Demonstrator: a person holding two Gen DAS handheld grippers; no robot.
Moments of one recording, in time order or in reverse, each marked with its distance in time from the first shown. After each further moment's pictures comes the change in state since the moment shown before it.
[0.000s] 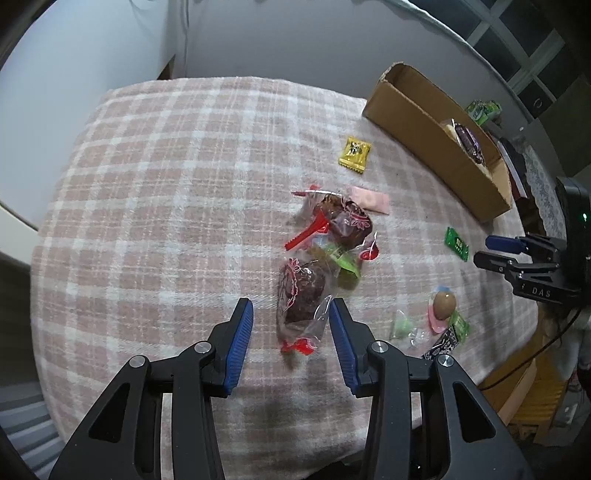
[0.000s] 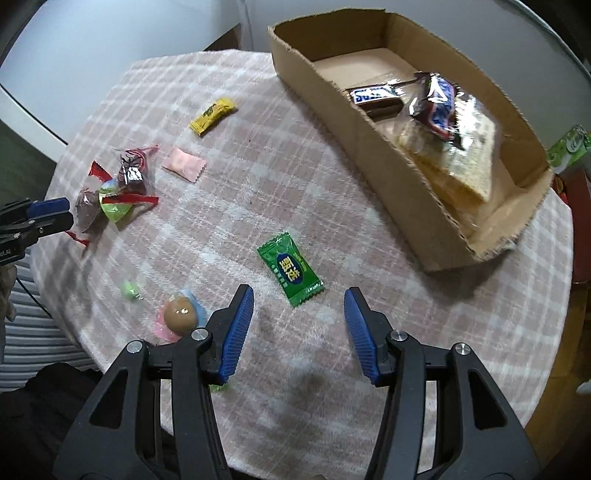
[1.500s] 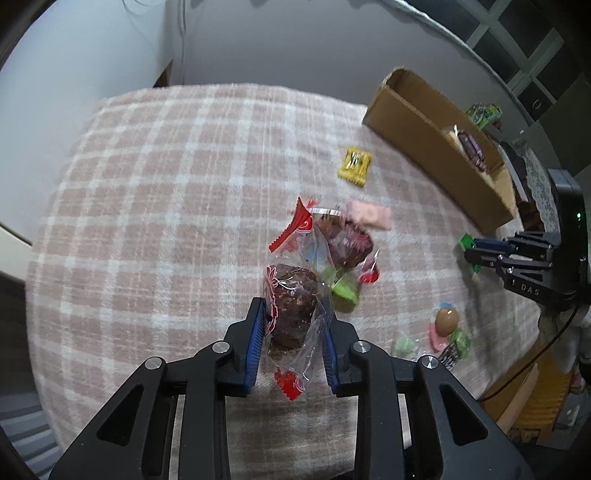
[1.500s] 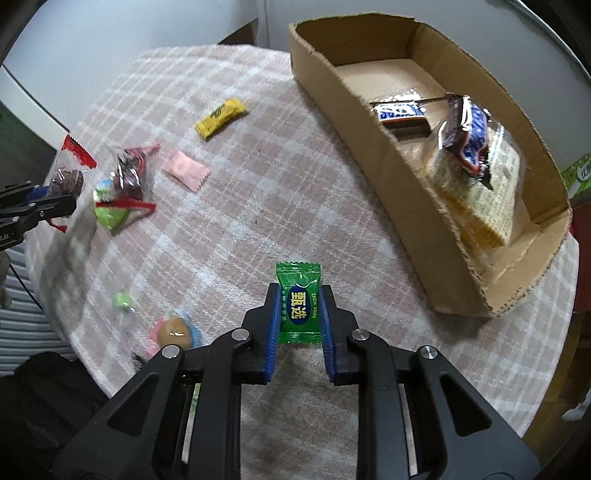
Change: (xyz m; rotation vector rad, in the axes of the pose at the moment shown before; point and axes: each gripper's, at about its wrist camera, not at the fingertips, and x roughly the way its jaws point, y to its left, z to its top) left arm 0.002 -0.002 0.014 0.004 -0.032 0.001; right arm 0.009 0.008 0.011 -0.063 -0.013 0.003
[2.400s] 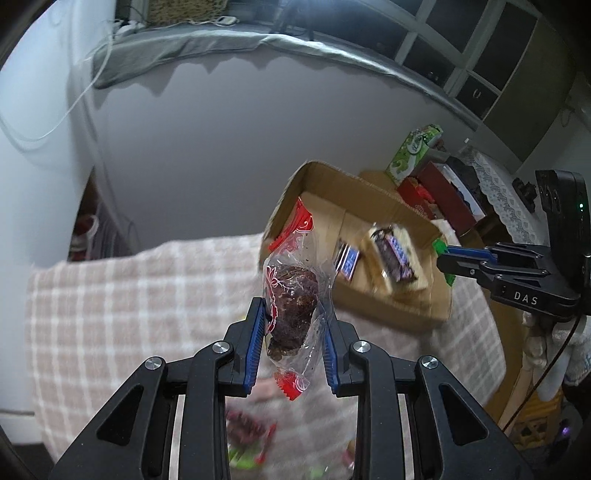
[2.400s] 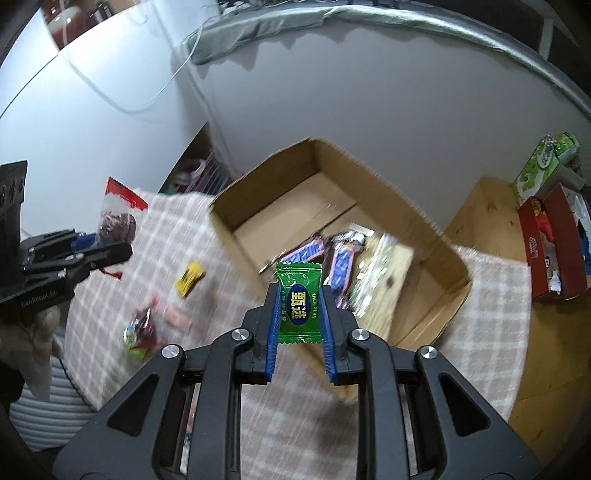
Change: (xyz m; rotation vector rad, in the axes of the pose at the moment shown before) left arm -0.011 -0.097 0.137 0.214 -0.149 -0.137; right arm -0.098 -0.092 0.073 0.234 -0.251 0.006
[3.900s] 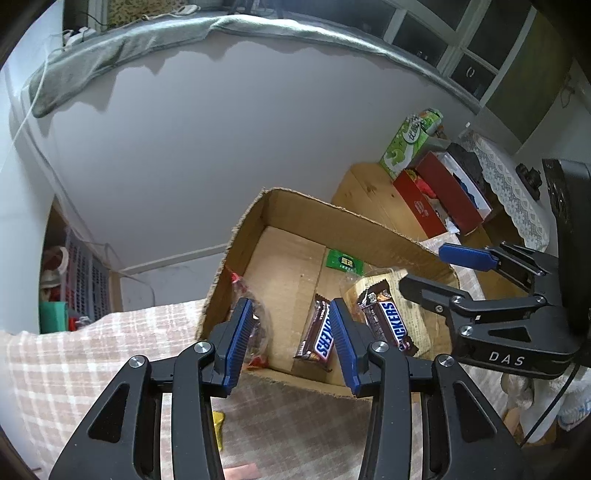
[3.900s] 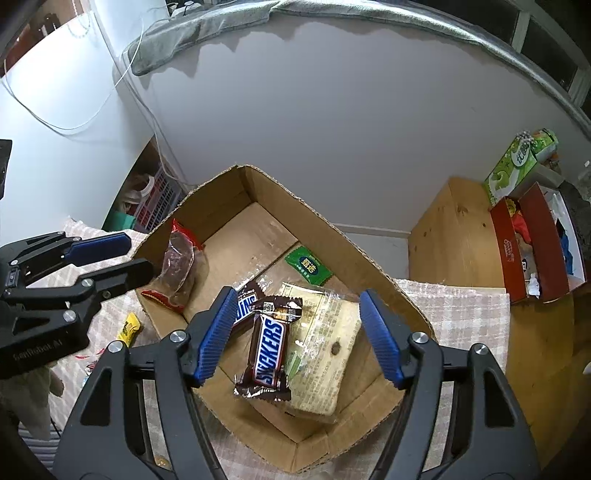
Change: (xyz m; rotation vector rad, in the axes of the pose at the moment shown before) left arm 0.066 -0.037 0.063 0.055 0.066 0.002; right arm 0.041 -0.036 0.044 0.061 0.016 -0.130
